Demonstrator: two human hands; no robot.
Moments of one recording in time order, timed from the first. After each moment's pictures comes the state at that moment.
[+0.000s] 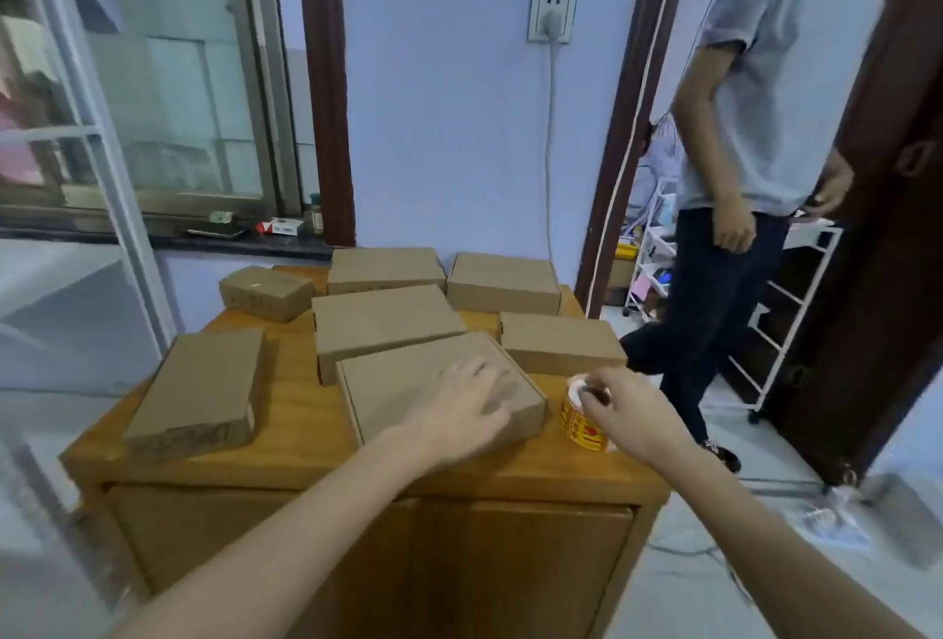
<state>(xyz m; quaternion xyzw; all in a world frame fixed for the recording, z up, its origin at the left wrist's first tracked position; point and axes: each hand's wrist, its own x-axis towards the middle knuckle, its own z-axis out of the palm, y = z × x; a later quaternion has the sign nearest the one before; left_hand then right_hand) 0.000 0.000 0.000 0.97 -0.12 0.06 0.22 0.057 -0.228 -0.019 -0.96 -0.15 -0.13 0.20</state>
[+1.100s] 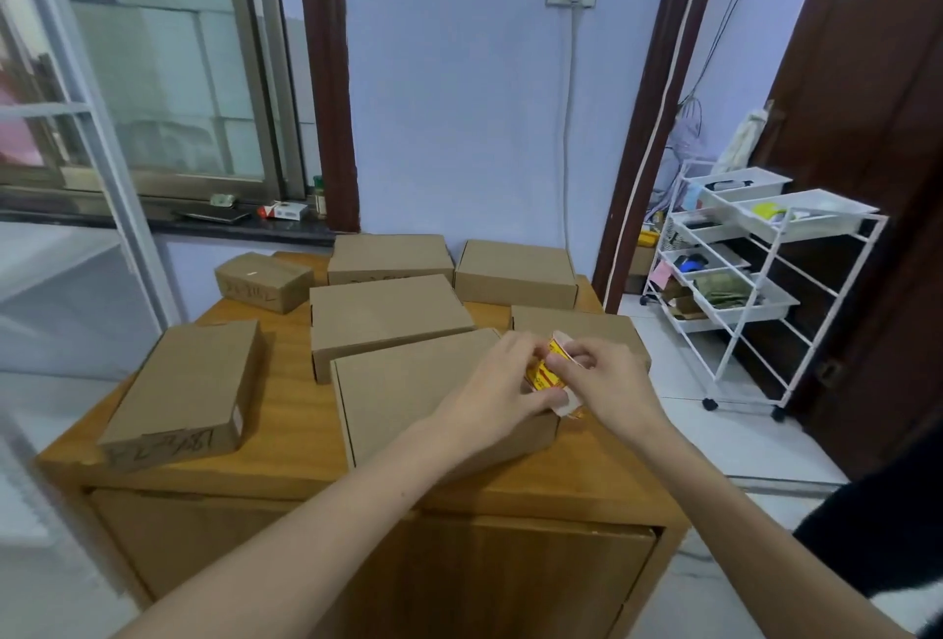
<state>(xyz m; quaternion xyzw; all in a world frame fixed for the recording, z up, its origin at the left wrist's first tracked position) 0.061 -0.017 -0.020 0.90 -0.18 0.14 0.38 0.071 -0.176 0.005 -0.88 -0.14 -0.10 0.44</state>
